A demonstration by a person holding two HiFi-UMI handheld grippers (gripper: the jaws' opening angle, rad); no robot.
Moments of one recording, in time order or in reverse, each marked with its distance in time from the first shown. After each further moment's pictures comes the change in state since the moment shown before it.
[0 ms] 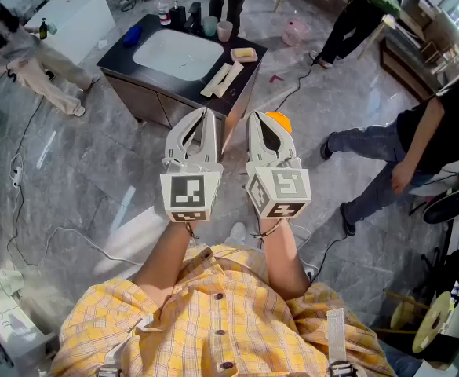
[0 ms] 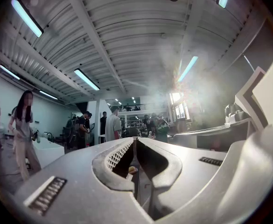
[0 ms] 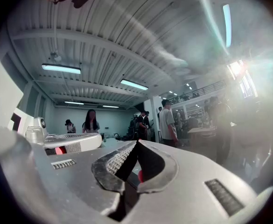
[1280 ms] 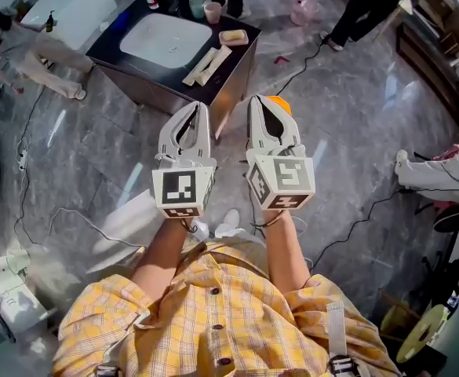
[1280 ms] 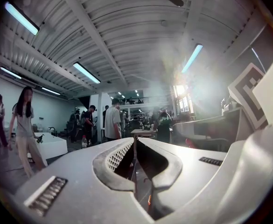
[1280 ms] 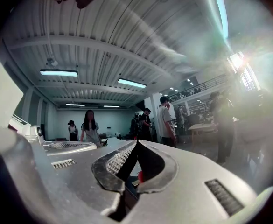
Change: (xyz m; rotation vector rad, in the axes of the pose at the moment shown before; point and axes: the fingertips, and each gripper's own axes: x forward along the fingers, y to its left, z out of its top) left arm 0.084 -0.072 -0.023 -0.010 0.090 0.055; right arm 0.020 -0.124 0.007 0.032 0.022 0.042
